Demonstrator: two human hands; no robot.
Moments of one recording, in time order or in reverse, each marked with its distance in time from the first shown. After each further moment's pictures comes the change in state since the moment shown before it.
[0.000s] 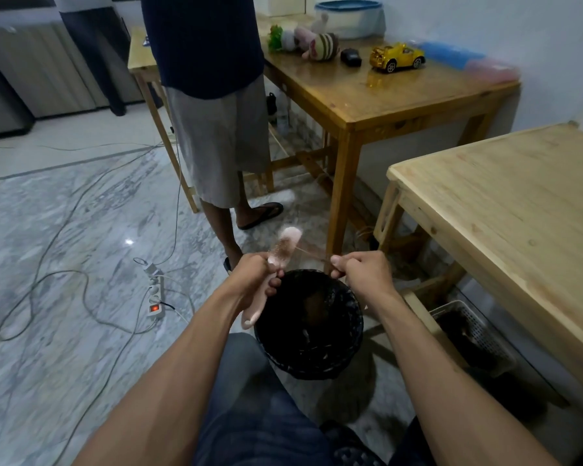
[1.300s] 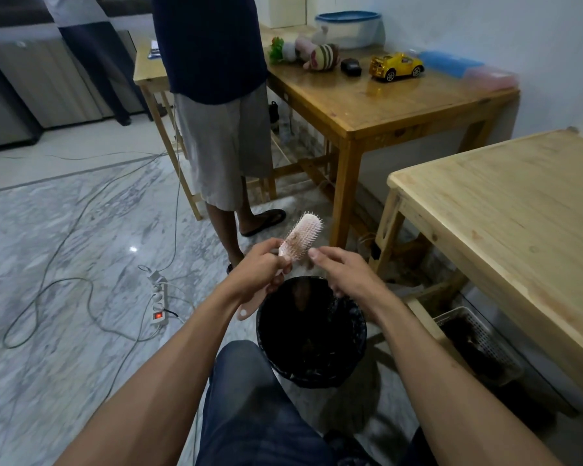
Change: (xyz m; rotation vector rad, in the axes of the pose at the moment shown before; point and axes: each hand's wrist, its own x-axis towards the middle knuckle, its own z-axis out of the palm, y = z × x) left_hand -0.026 0.033 0.015 0.331 -0.060 0.260; right_hand -0.001 -0.015 0.008 0.086 -0.360 -0.131
